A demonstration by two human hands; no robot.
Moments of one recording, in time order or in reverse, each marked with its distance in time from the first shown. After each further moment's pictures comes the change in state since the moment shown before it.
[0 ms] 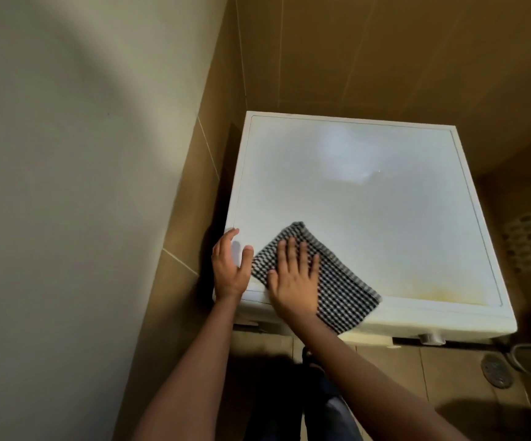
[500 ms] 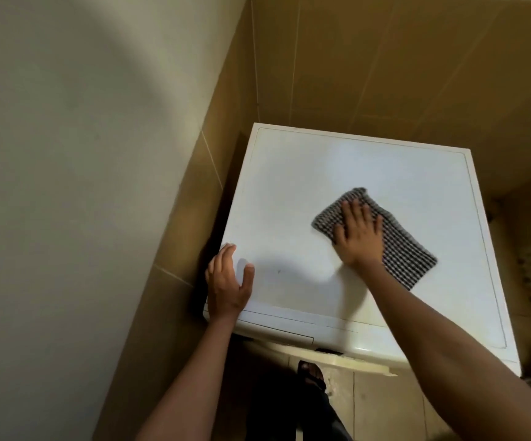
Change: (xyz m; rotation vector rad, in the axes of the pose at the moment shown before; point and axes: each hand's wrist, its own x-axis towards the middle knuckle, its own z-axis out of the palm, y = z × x) left_hand -0.001 -0.002 0.016 0.342 -0.004 0.014; right_hand 0.139 0.148 -0.057 0.030 0.070 0.048
